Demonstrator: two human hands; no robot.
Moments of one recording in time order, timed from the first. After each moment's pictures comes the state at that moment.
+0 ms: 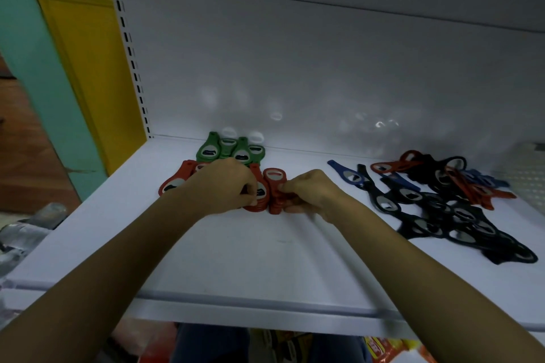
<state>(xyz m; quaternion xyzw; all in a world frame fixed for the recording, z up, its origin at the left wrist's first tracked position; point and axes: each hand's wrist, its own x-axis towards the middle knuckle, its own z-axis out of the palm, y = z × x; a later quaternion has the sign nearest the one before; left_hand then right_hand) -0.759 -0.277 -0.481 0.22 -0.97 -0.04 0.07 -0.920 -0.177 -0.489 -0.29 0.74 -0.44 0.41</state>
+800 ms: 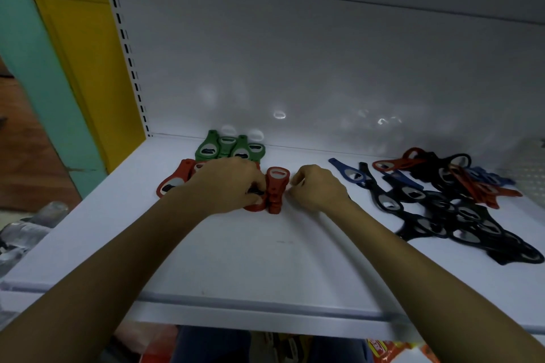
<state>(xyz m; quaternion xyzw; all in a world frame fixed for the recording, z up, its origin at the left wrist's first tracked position) -0.766 -0.270 -0.475 0.21 -0.98 -0.02 0.05 -0.936 -0.183 -0.502 -0.46 0.86 -0.20 0.12</state>
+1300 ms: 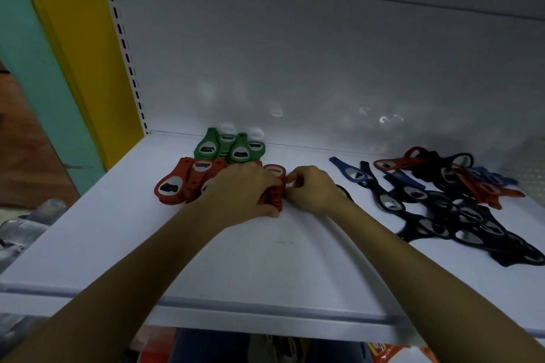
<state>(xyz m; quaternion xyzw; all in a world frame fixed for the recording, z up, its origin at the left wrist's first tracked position) -0.781 -0.262 -0.499 0.20 -0.97 -0.01 0.11 -0.940 -0.189 -0.511 -0.50 0.81 -0.25 0.16</state>
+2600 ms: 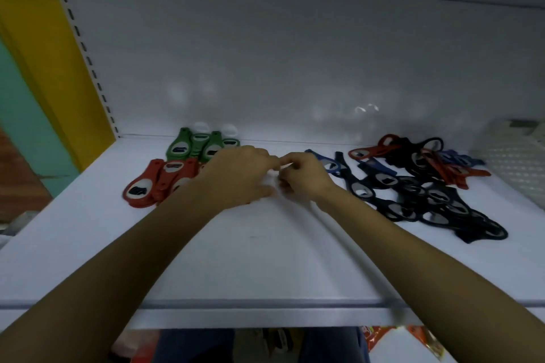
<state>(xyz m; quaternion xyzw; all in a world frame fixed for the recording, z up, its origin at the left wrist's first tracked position) -0.821 -0.242 -0.469 0.18 -0.98 0.05 0.09 -0.965 -0.167 -0.505 -0.42 0.76 -0.43 0.24</state>
